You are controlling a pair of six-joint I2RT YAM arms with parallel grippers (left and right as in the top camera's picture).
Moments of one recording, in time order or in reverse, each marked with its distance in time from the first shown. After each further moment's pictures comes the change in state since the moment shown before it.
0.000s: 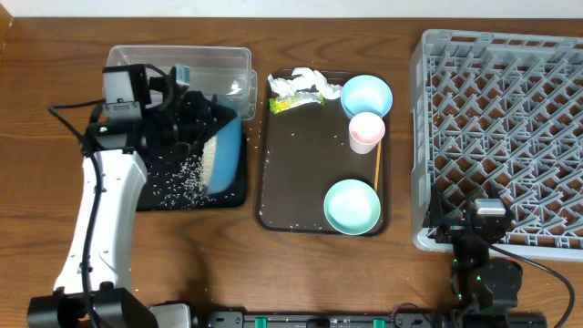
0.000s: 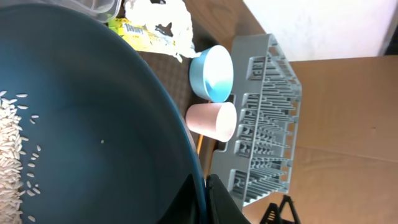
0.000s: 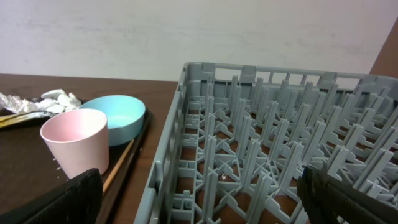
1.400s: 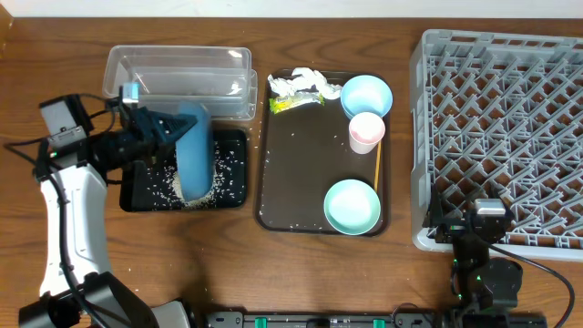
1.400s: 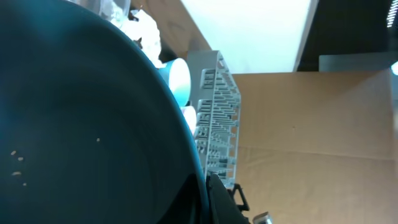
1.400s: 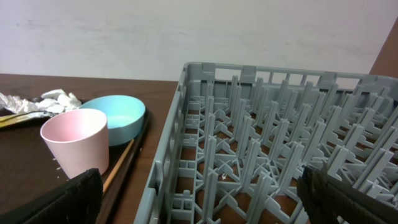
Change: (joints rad) left arm 0.310 -0.003 -0.107 -0.002 0.378 0.140; right arm 0.000 0.000 0.000 0.000 0.000 0.000
